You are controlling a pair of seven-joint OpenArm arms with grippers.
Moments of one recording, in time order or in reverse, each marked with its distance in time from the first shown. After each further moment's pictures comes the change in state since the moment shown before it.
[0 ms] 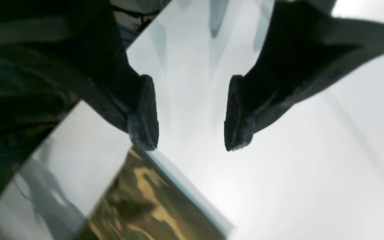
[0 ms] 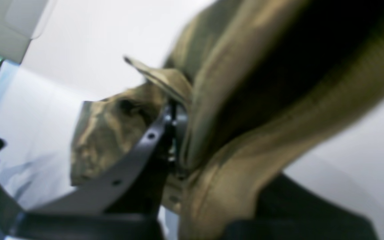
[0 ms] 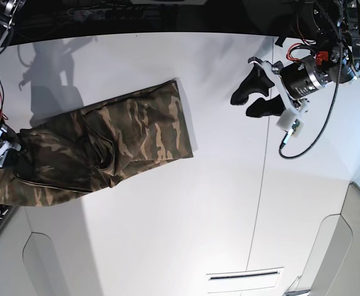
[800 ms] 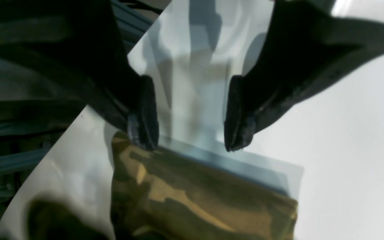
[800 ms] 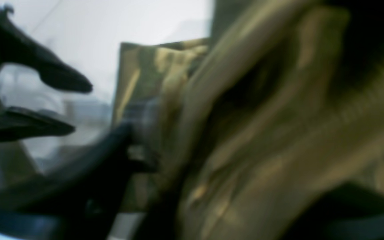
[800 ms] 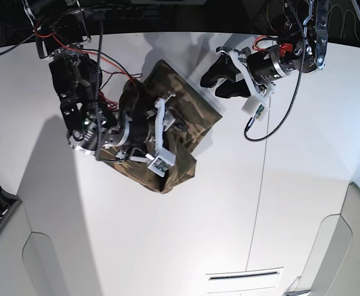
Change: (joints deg) left arm -0.5 5.6 7.2 -10.0 6.5 0.0 -5.9; right arm 1.9 -16.5 -47.2 6.0 -34.7 -1.5 3.4
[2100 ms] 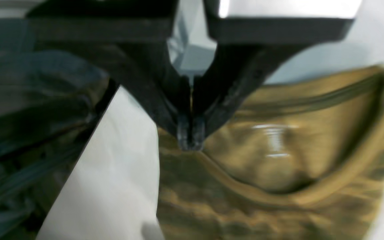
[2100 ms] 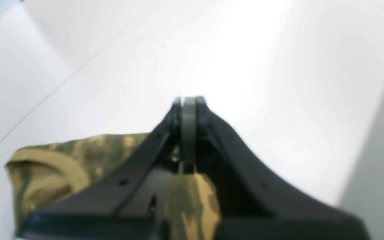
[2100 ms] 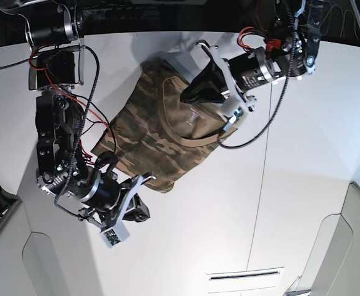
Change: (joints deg) left arm -1.0 1.6 9.3 9.6 6.4 -1.2 -5.0; right arm 10.8 -2.8 16.0 -7.8 -4.0 -2.7 16.3
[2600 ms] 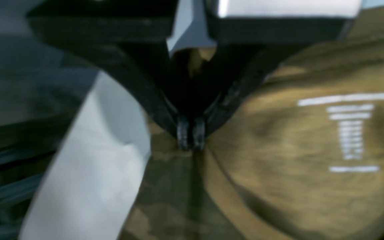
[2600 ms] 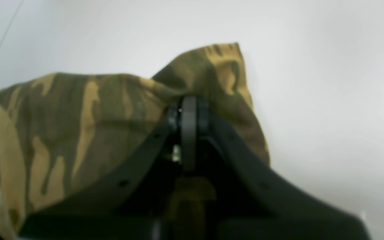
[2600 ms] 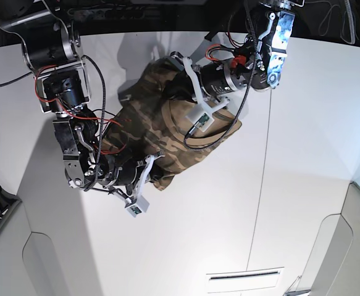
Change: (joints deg) left arm -7.6 4.8 4.6 -15.8 6.1 1.0 1.5; right arm 6.8 0.4 -8.0 -30.1 2.8 2.6 2.5
